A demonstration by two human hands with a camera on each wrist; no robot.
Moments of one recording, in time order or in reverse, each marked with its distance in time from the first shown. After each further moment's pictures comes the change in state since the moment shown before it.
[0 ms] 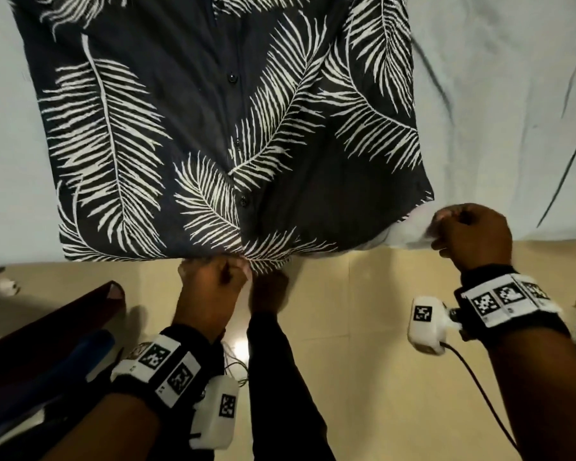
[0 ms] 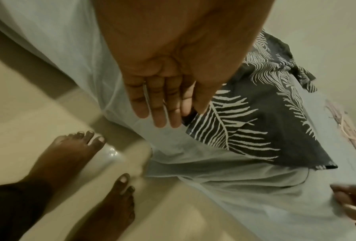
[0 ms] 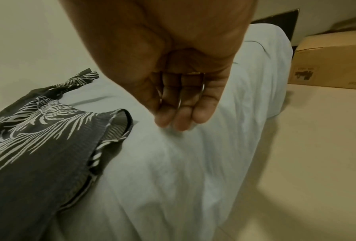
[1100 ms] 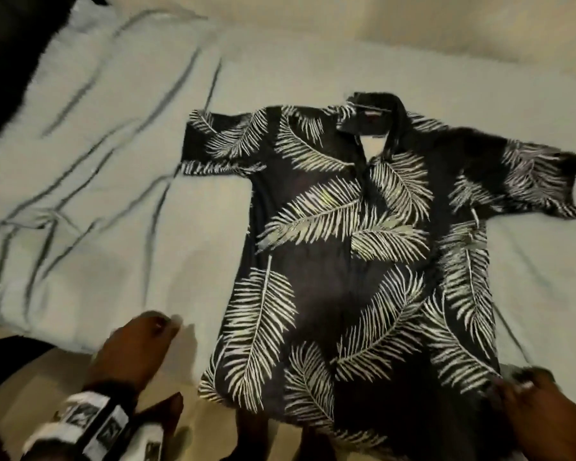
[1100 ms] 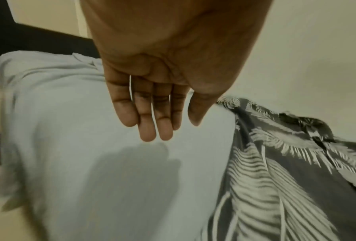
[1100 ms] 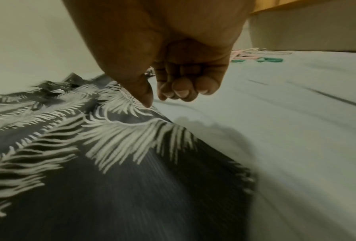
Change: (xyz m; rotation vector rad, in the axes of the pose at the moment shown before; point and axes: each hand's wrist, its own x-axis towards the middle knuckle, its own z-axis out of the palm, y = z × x) left_hand 0.022 -0.017 -0.267 0.227 0.432 -0.287; right_hand 0.022 -0.121 -0.005 -0.536 -0.131 -0.243
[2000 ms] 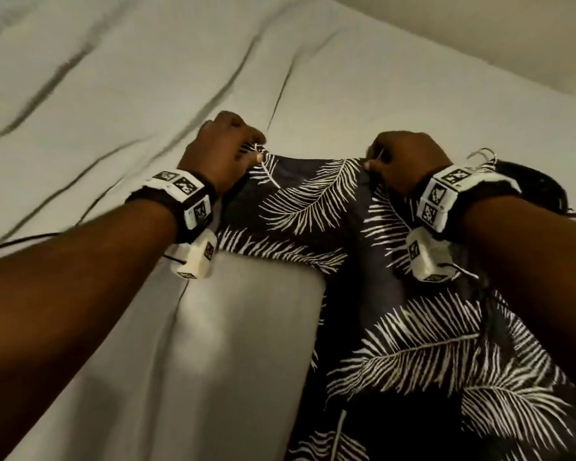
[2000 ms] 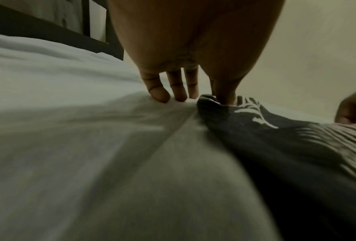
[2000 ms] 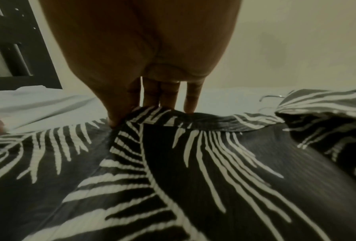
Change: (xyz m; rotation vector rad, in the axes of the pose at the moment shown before) left_hand 0.427 0.184 -0.132 -0.026 0.200 0.599; right_hand 0.212 -0.640 -0.037 -0.302 0.067 -0.850
